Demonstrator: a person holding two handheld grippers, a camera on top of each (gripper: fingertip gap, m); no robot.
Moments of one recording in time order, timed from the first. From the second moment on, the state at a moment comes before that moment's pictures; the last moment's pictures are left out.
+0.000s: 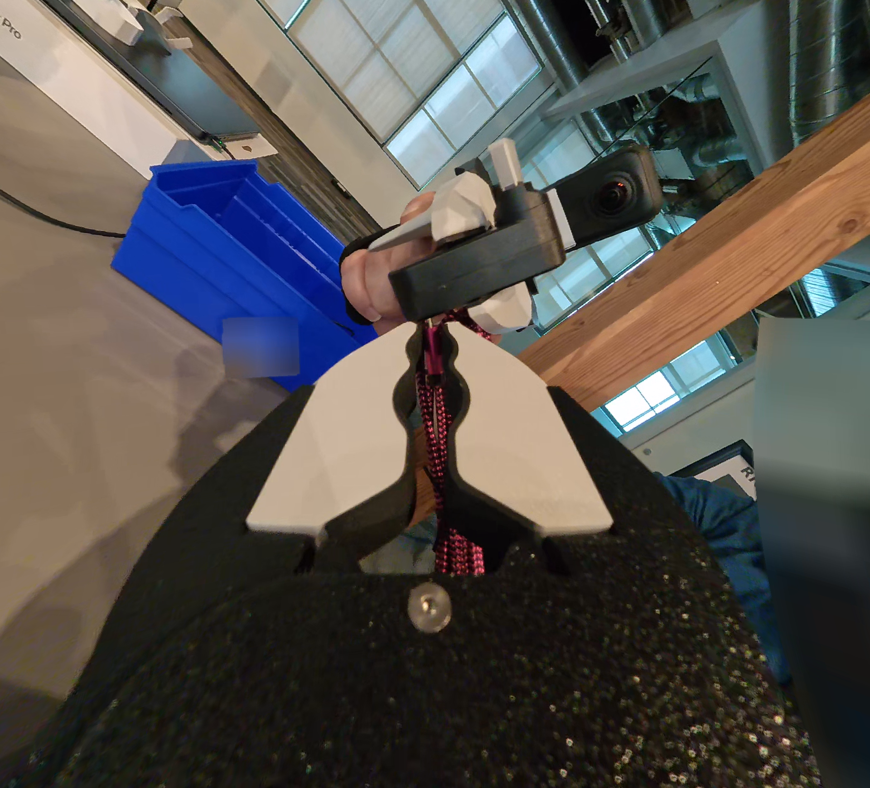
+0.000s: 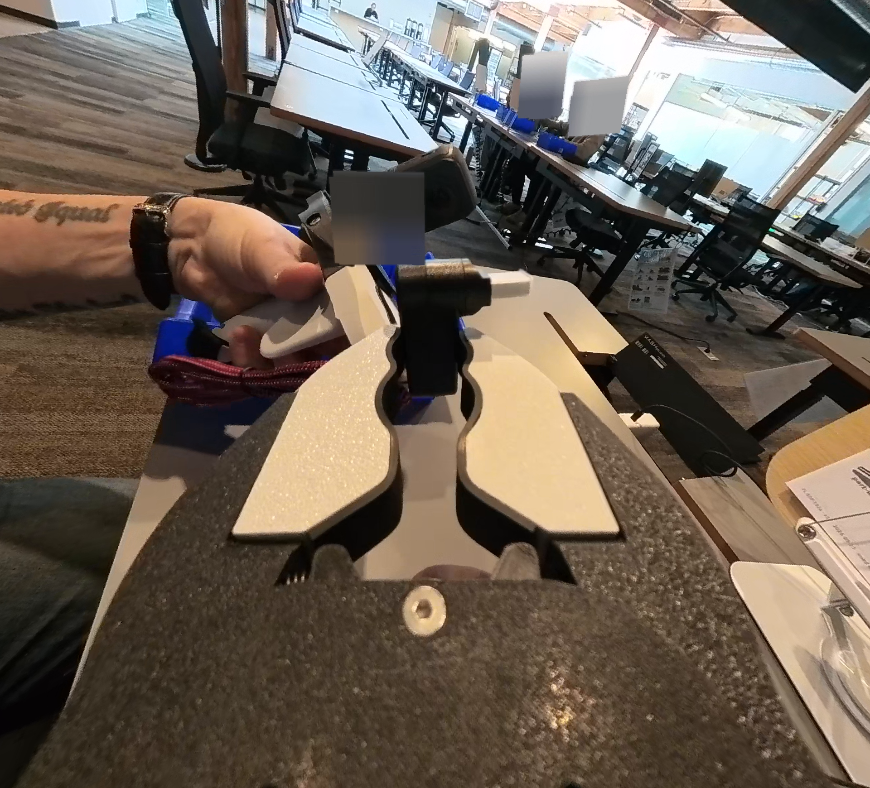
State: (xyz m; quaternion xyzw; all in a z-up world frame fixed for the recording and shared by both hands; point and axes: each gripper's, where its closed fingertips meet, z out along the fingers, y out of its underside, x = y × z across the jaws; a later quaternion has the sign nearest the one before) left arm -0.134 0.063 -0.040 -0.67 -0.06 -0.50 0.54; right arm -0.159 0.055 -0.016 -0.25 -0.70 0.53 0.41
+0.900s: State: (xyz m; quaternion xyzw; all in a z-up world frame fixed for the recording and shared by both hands) left arm -0.129 0.067 -0.060 -0.68 -0.08 -0.49 0.54; right arm -0.161 0.087 -0.009 -0.28 -0.68 0.52 0.44
